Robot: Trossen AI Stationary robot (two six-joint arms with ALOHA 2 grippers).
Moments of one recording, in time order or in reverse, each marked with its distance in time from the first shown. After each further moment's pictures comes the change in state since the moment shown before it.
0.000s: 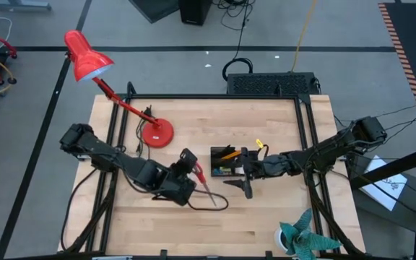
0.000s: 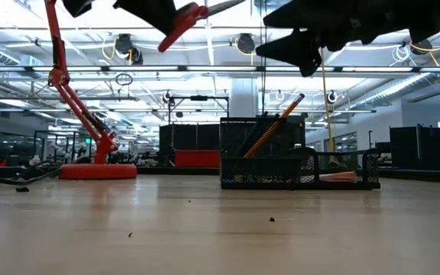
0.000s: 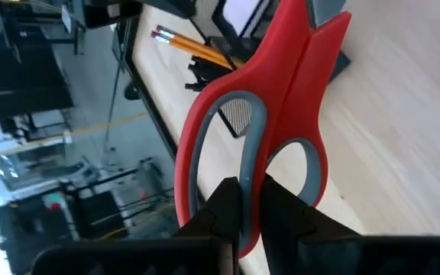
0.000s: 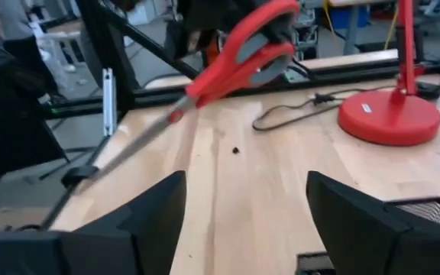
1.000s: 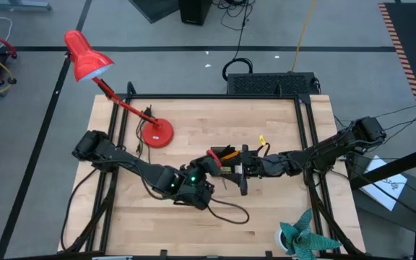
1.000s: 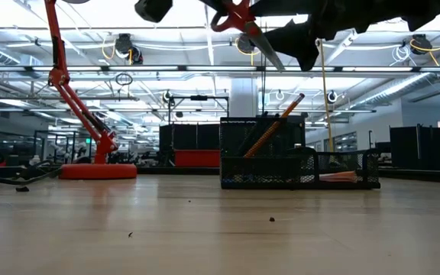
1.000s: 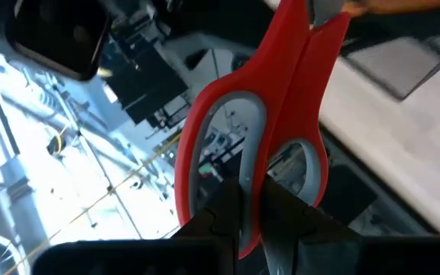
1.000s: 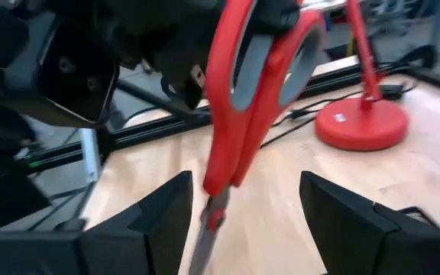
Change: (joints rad) left arm 0.020 0.187 0.148 0.294 -0.361 0.707; right arm 0.008 0.011 0.058 -0.009 0.120 0.121
